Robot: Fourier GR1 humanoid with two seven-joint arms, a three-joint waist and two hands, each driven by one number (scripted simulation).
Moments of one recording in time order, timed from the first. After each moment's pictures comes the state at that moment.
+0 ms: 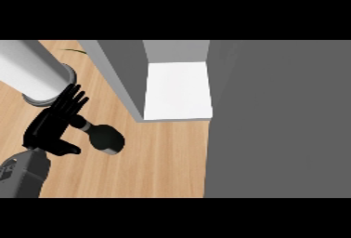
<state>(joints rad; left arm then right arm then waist) -0.32 0.31 0.26 -0.92 0.32 -0.61 -0.20 0.34 -0.13 0.17 -2.43 -0.23 0.21 0.25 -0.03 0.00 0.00</state>
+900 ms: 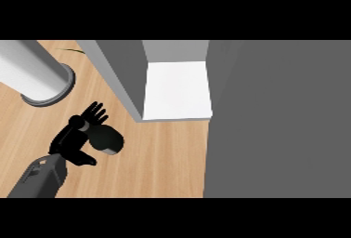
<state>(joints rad) -0.45 0.30 0.20 -0.45 0.18 -0.73 -0.43 0.33 -0.12 0.15 -2.42 -0.25 0.25 0.23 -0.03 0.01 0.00</state>
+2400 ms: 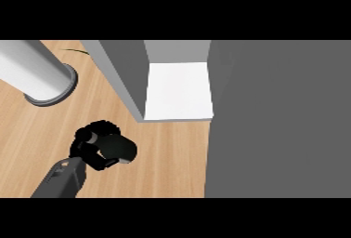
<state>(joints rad) -0.44 0.20 0.18 -0.43 0.12 -0.64 -0.61 0.35 -0.12 0.14 -2.40 -0.25 0.26 0.22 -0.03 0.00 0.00</state>
